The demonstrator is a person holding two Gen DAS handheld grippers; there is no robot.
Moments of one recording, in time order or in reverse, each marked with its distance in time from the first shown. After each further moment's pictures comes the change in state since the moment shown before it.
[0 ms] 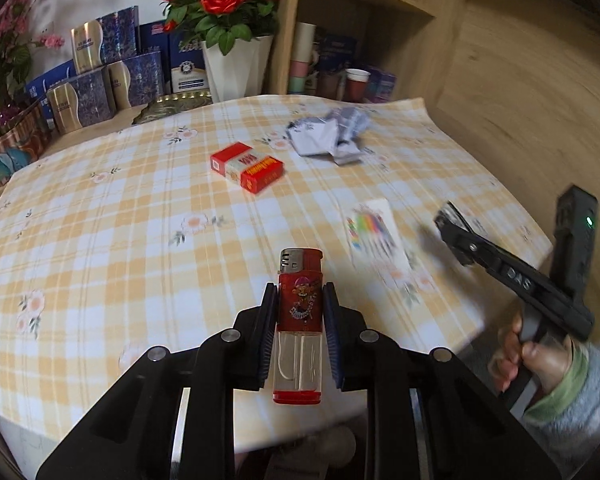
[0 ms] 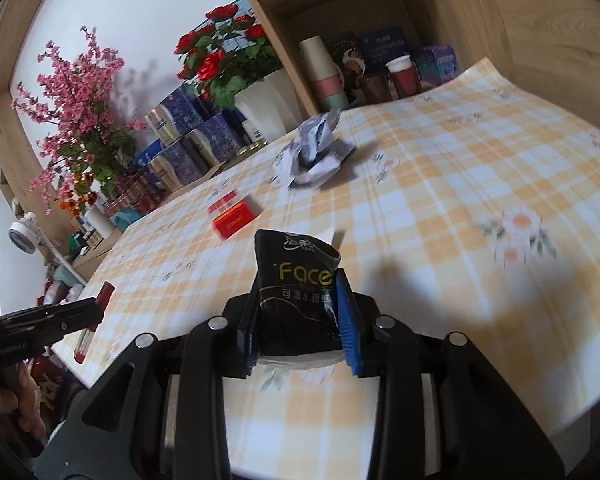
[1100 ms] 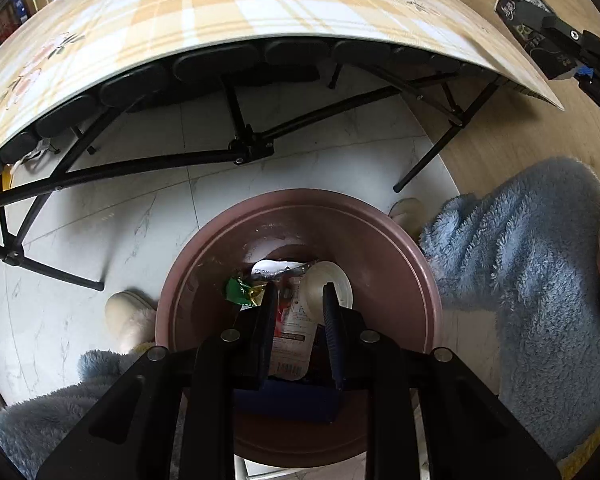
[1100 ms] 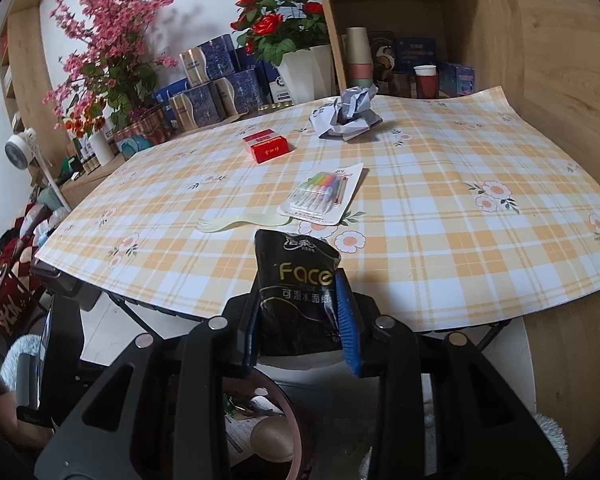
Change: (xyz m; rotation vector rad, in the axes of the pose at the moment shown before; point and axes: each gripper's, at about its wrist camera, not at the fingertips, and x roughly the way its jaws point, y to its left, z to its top) left arm 0.064 -0.013 -0.179 -0.023 0.421 -0.057; right arm -0.056 0.053 -0.069 -0.246 0.074 -0.093
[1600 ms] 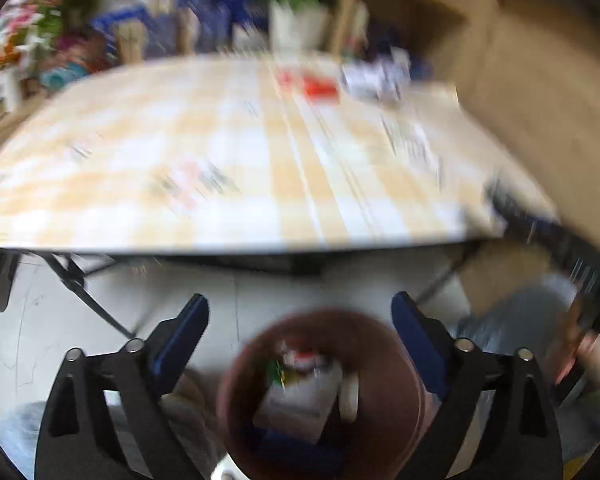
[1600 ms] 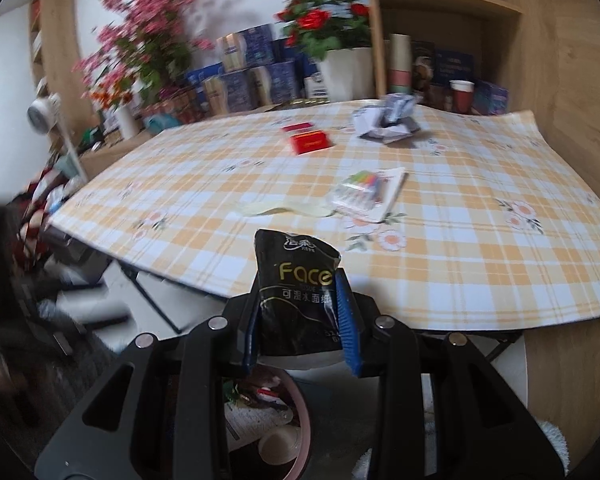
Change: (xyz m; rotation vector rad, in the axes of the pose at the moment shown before) left arm -0.116 0.039 -0.006 -0.190 -0.476 0.109; right arm -0.001 0.036 -0.010 -0.147 0.022 0.061
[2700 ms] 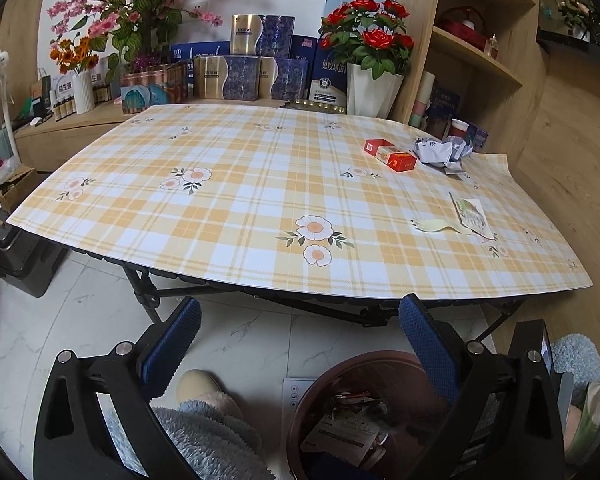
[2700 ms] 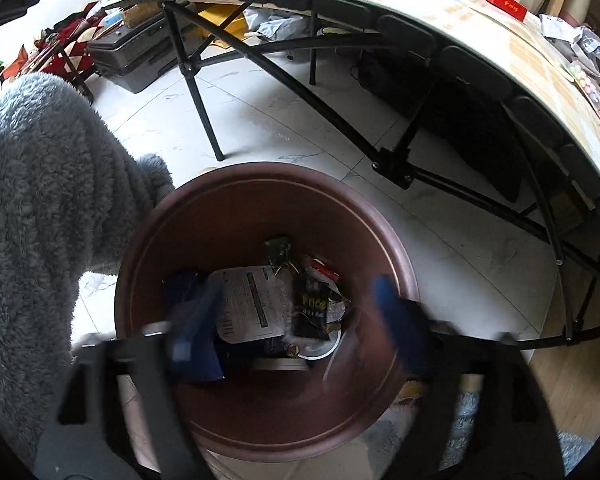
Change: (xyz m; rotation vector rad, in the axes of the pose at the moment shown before) left arm -0.047 0.058 0.002 -0.103 -0.129 0.158; right arm 0.107 0.096 -0.090 -0.360 0.522 0.147
